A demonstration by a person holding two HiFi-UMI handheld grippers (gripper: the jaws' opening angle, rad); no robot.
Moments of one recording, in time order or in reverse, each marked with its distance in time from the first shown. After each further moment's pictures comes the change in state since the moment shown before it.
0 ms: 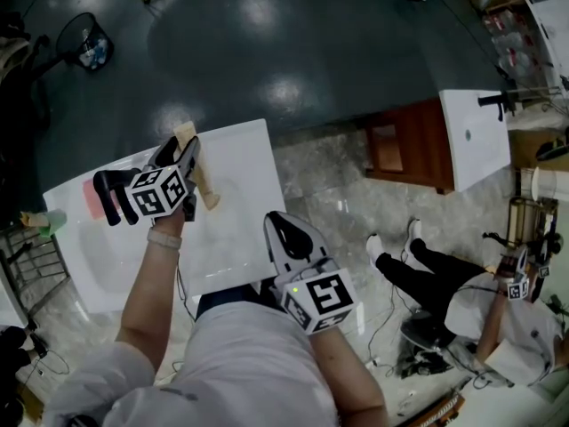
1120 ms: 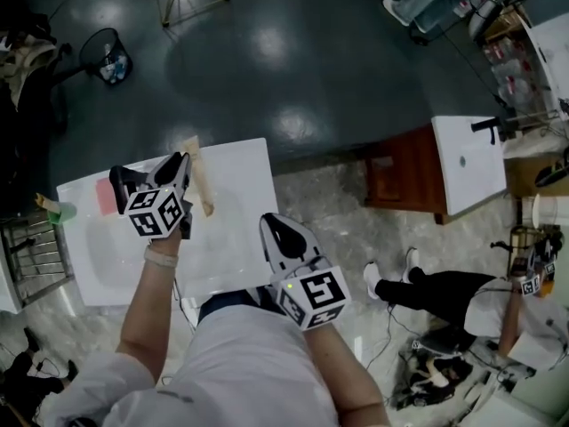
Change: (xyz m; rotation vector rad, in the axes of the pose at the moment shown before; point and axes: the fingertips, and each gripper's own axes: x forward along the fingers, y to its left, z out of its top) left arm -0.088 -0.033 0.040 0.077 -0.125 0.025; right arm -0.029 0.025 0.022 -0.057 -0.079 0.082
